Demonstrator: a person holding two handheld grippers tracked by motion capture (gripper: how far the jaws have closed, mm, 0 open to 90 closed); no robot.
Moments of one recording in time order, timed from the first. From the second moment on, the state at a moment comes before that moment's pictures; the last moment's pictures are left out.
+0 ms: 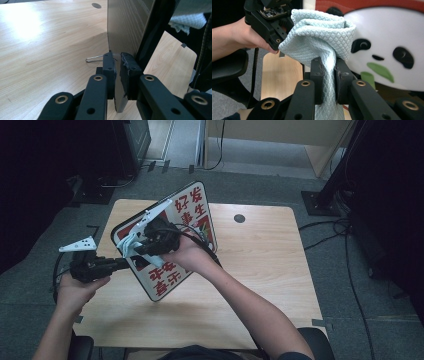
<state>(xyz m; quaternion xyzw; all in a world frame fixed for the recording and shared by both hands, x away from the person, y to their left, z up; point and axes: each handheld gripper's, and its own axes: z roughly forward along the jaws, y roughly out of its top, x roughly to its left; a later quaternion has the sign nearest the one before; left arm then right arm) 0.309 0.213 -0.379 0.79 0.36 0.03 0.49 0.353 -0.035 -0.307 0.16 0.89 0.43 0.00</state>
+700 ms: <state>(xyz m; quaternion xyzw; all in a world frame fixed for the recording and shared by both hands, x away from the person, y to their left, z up) 0.309 0.213 -0.380 0.79 0.37 0.03 0.49 0.346 -0.042 -0.346 0.17 0.89 0.43 -0.02</state>
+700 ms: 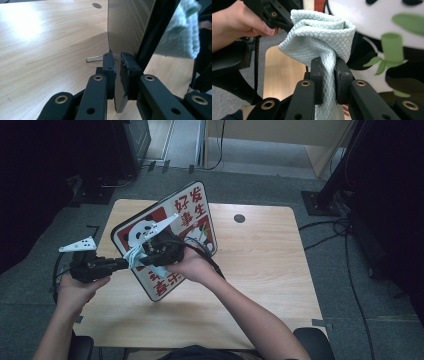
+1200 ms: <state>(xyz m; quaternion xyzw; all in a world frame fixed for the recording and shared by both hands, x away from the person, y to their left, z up) 0.308 0.212 -0.380 0.79 0.37 0.03 0.50 0.339 -0.047 -0.375 0.17 0.89 0.42 -0.03</state>
